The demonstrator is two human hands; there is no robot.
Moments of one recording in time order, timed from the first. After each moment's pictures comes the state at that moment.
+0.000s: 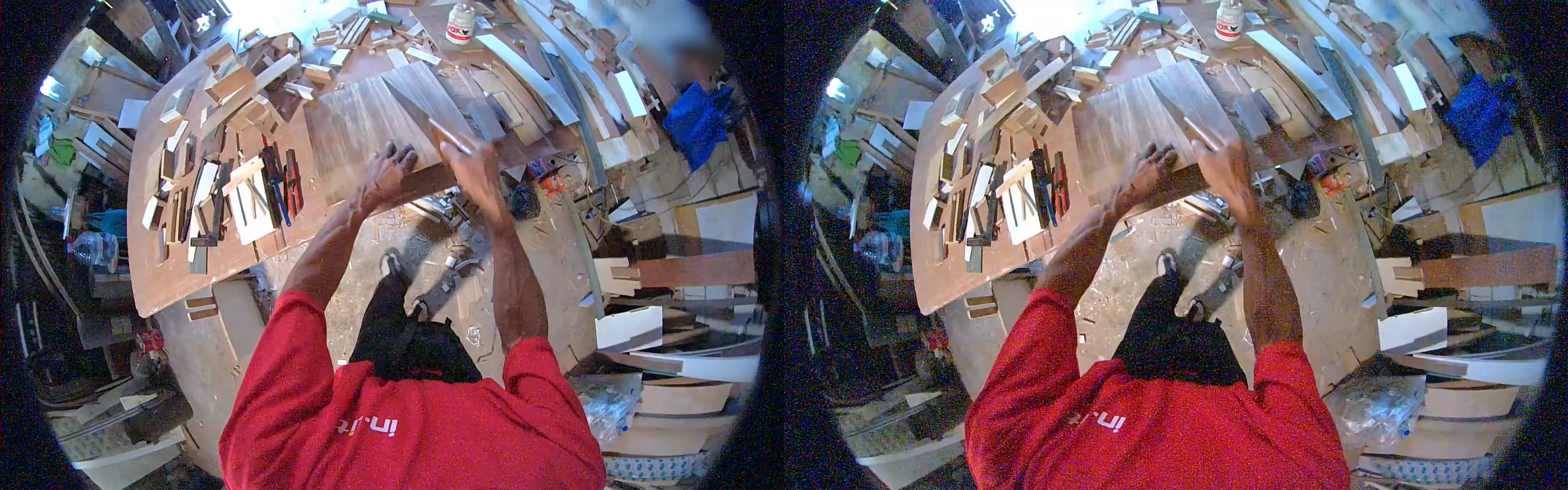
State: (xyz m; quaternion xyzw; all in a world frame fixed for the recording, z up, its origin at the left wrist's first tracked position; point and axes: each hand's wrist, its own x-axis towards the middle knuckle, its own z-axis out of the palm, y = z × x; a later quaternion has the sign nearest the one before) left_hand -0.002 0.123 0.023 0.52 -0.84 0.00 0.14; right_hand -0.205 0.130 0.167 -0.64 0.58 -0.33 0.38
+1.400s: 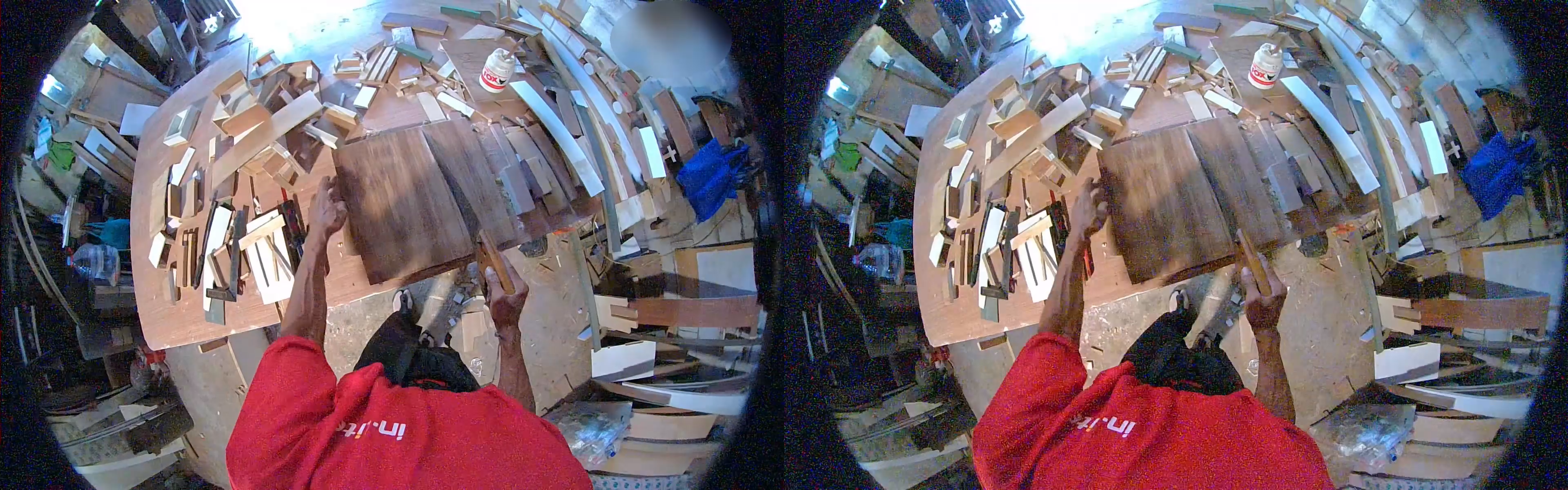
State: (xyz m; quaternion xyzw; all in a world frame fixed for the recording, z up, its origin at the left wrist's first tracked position) left_hand 0.213 0.072 -0.024 0.69 -0.54 -0.26 0.41; right_hand -0.211 0.163 0.099 -0.54 0.65 -0.37 0.39
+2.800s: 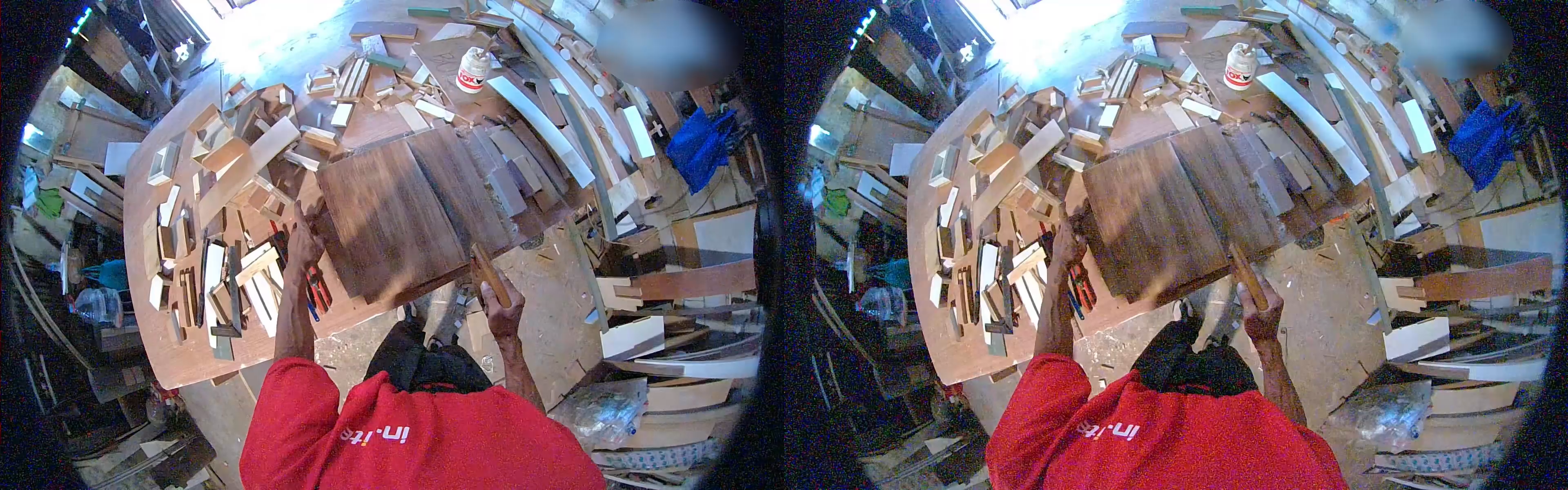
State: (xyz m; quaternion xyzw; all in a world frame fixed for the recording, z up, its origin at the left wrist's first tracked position) left_hand 0.225 0.092 0.023 0.75 -0.61 -0.18 0.20; right_hand -0.202 0.167 0.101 -0.55 0.63 -0.41 0.38
